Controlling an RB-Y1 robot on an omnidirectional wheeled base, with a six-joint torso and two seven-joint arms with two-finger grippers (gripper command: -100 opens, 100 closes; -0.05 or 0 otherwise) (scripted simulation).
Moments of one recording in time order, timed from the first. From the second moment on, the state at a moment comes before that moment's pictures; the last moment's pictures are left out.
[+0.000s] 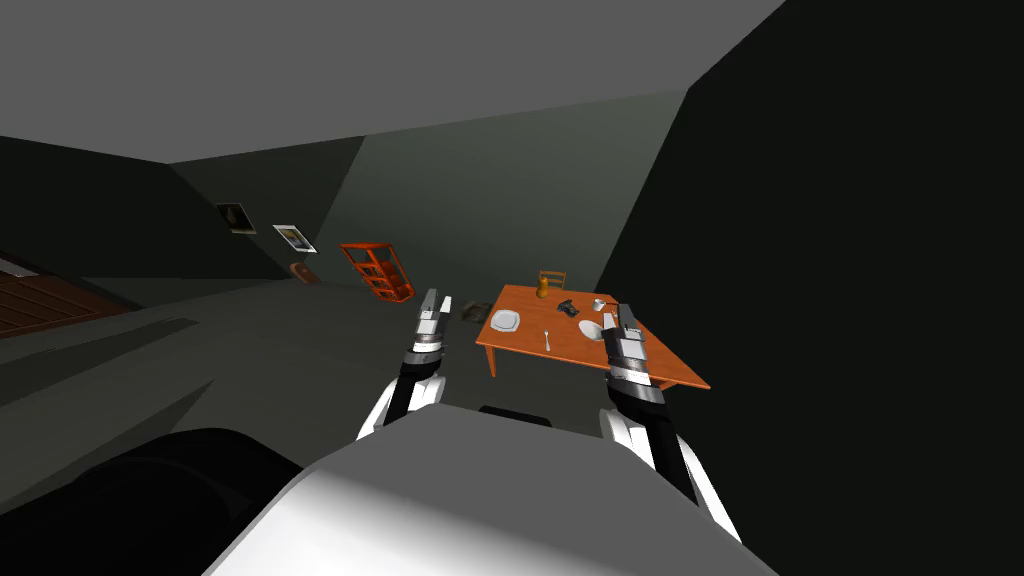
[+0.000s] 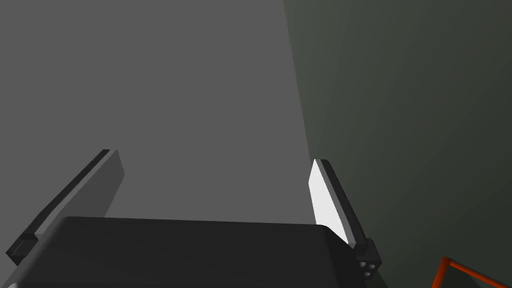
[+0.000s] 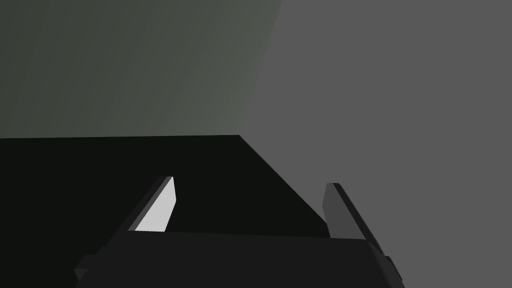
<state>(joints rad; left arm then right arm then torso) 0.49 0.04 0.04 -2.23 -0.10 -0.56 -0.02 0.52 -0.04 0.02 -2.32 0.08 -0.37 0.09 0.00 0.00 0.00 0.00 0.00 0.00</state>
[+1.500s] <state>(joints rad) 0.49 0.04 0.04 -2.23 -0.10 -0.56 -0.02 0.34 -0.29 0.03 -1.93 0.03 -0.12 0.19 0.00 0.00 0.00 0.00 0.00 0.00</state>
